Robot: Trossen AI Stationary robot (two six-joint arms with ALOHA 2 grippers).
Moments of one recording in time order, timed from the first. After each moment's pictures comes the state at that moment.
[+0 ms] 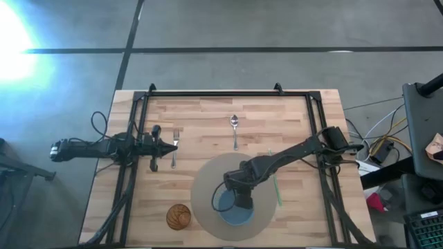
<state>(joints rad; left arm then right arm) 0.00 0.12 0.01 0.01 -0.04 -0.09 0.30 1.97 1.46 -0.78 -0.11 0.52</state>
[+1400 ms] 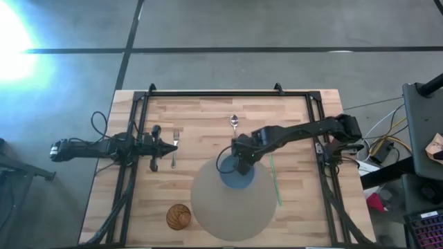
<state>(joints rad) 0.00 0.12 0.01 0.01 -0.04 -0.09 0.09 1.79 1.45 -1.01 0.03 0.83</state>
